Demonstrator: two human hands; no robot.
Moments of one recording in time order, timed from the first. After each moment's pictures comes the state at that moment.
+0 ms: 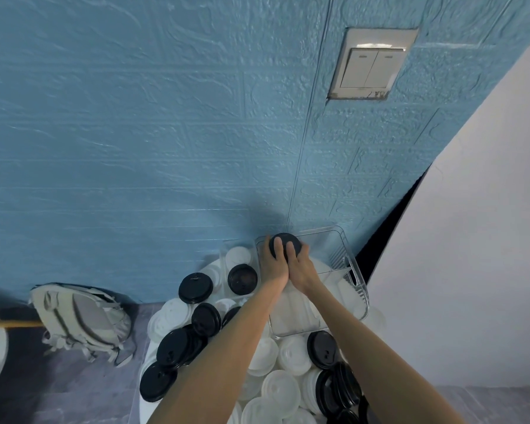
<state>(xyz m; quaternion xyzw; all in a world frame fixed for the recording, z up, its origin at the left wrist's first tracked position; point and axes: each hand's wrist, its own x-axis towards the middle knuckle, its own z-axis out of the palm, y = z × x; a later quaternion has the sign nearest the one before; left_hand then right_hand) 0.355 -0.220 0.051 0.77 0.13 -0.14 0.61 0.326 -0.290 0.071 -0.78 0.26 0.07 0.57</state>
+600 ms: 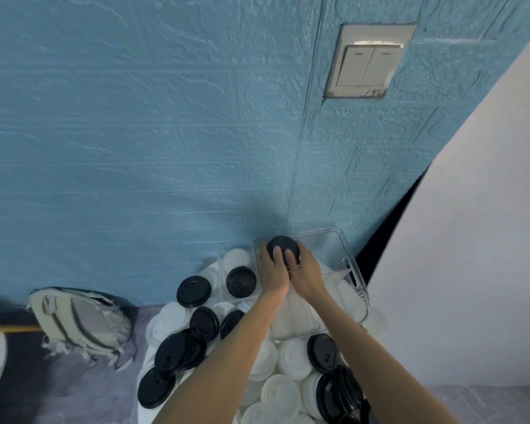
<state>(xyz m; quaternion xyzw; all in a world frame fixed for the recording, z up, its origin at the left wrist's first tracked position) 0.346 -0.221 0.045 0.78 0.11 -0.09 0.61 0.319 -0.301 0.062 -0.86 0.20 0.02 0.48</state>
